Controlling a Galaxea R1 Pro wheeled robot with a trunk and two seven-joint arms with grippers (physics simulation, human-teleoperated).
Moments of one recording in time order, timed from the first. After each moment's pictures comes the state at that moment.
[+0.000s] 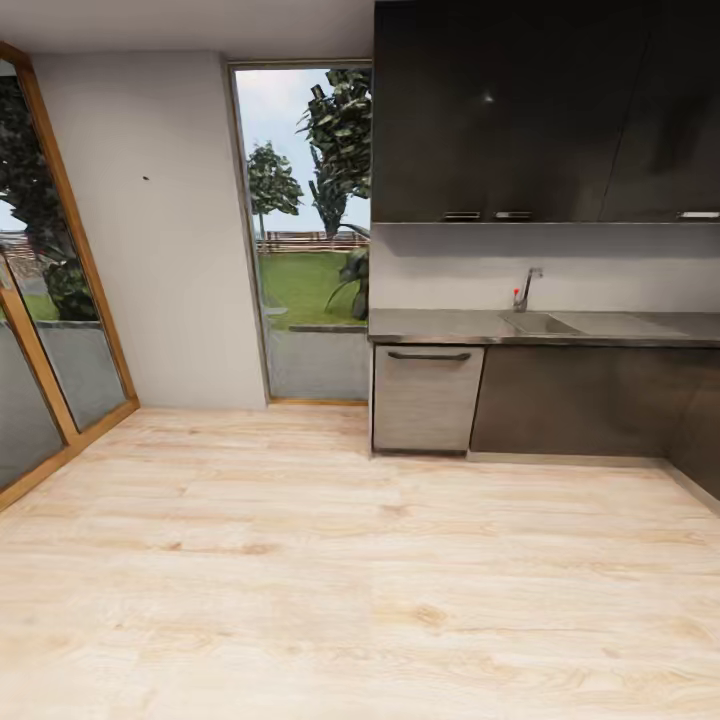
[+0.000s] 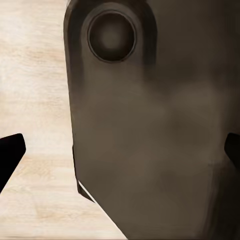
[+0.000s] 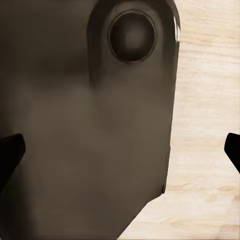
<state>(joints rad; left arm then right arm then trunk) 0.00 0.00 0.00 0.00 0.00 0.00 0.00 0.00 0.00 0.00 0.00 0.00 0.00 0.00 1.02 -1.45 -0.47</state>
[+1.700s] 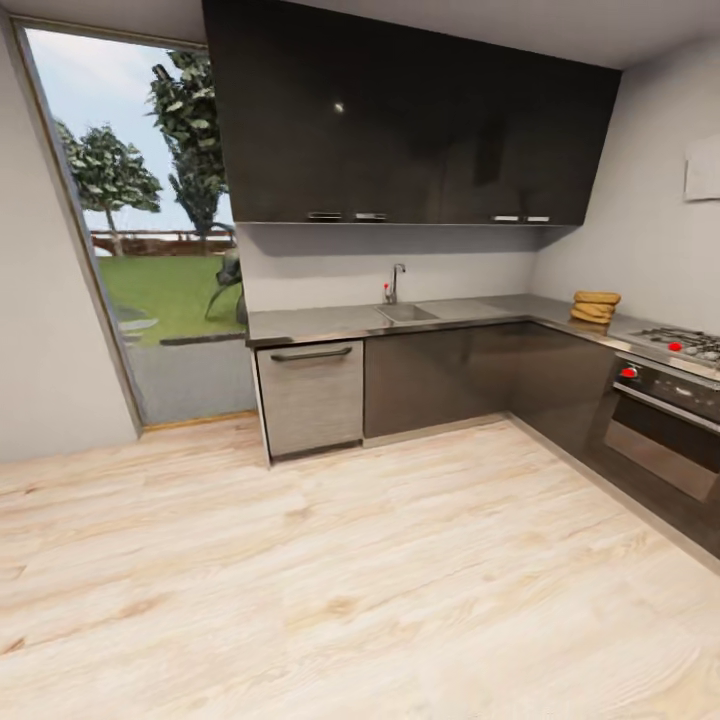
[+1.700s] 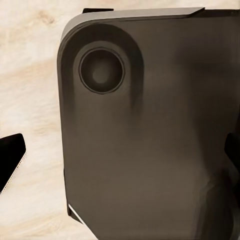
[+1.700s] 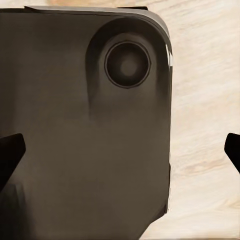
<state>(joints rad) 0.00 -0.01 0.01 -0.04 0.01 -0.02 0.00 0.00 -0.01 -0.02 0.01 -0.02 -0.09 0.01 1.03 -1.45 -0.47</state>
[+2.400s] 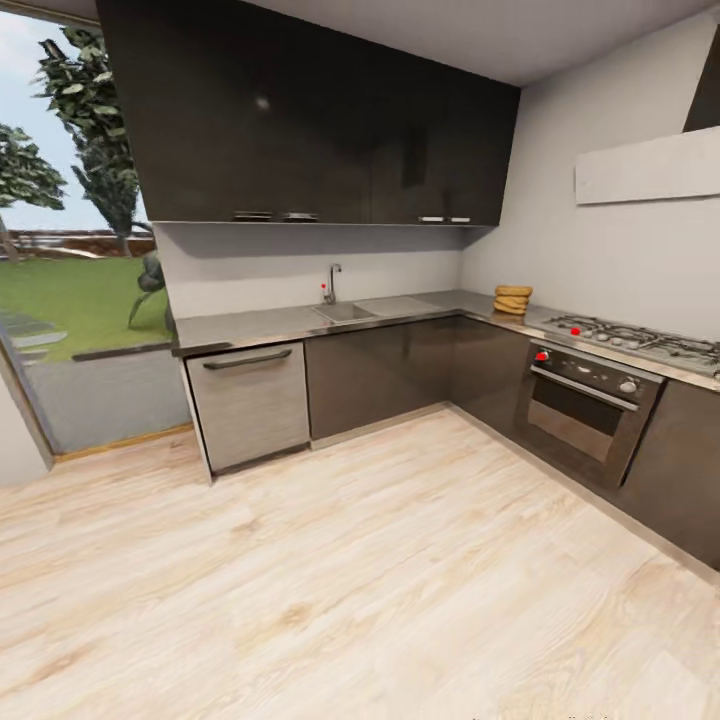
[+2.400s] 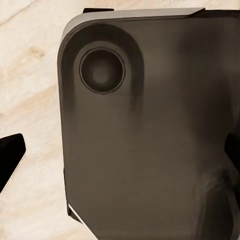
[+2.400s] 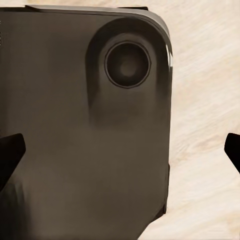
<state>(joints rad) 0.00 -0.01 0.01 -0.04 0.01 -0.02 0.00 0.00 -0.01 -0.02 0.01 -0.01 -0.09 0.01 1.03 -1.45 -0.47</state>
